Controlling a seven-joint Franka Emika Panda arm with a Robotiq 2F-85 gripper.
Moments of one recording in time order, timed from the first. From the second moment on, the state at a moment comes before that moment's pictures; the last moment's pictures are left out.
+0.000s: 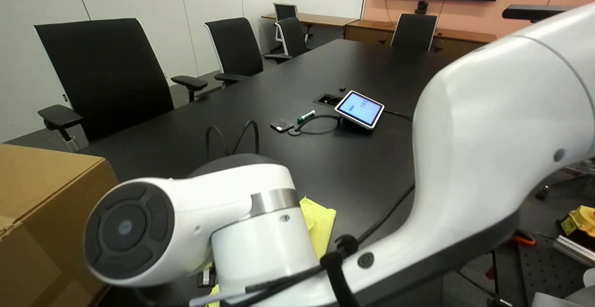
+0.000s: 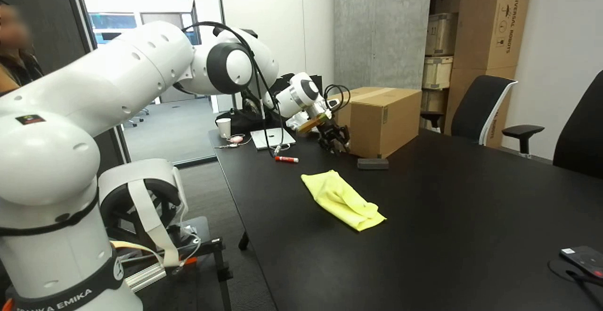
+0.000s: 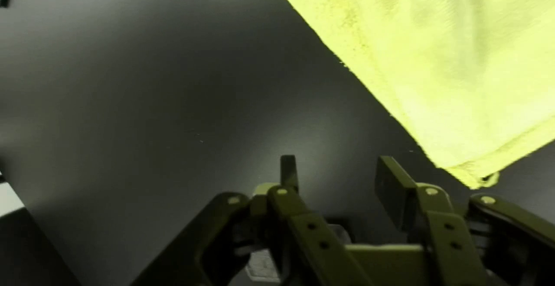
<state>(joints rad) 0.63 1.07 -0.04 -0.99 -0.62 2.05 0.26</state>
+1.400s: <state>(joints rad) 0.24 0.43 -0.02 -1.87 -0.11 2.09 0.47</state>
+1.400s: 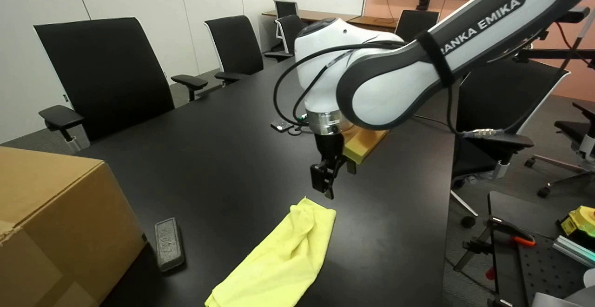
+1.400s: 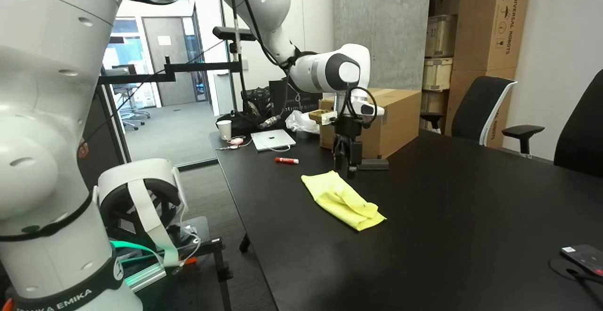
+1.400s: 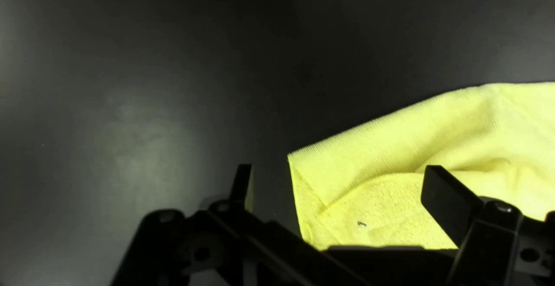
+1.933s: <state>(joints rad) 0.13 0.08 -0.02 -2.30 -0.06 2.16 0.35</state>
